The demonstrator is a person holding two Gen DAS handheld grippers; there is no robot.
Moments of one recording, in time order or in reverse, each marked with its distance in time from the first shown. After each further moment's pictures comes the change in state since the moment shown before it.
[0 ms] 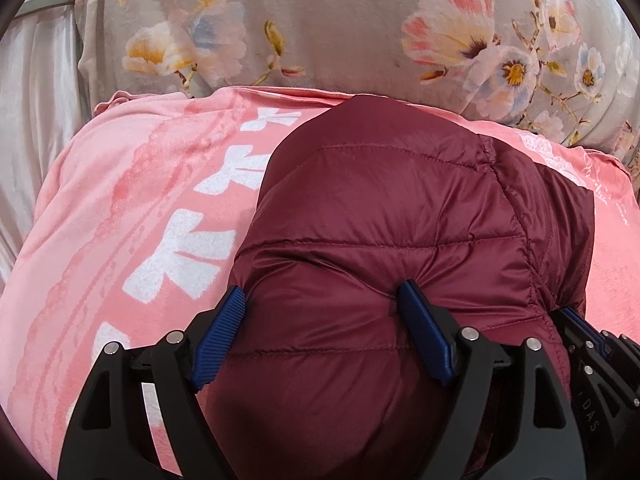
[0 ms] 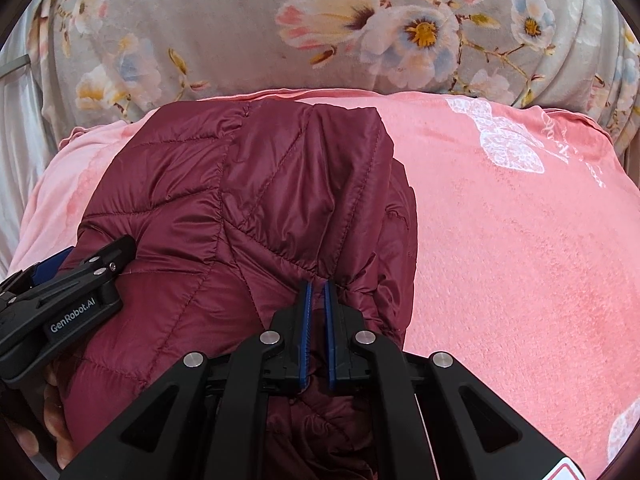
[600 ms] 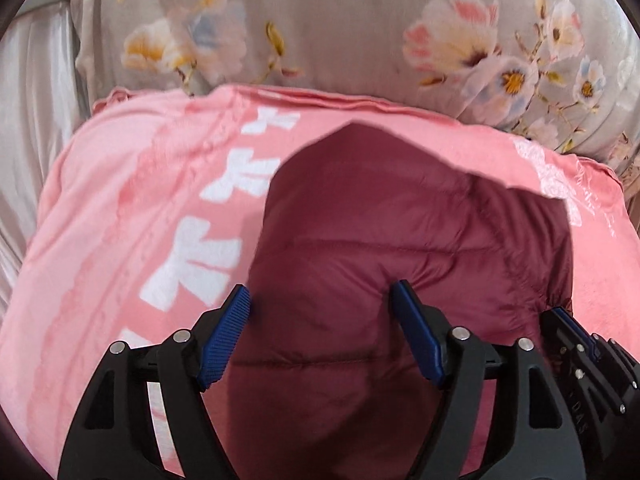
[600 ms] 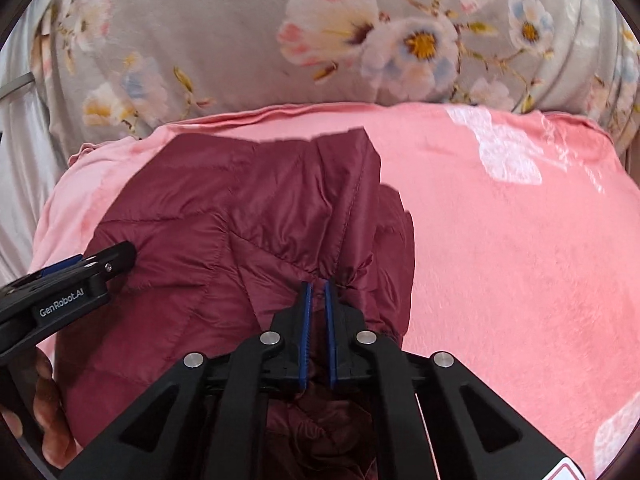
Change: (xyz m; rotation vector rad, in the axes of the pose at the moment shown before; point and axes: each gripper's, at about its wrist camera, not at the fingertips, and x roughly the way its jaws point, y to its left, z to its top) left arm -0.017 0.010 0.027 -0.028 0.073 -0.039; right arm -0.020 -0.005 0.014 0.028 -0.012 0.038
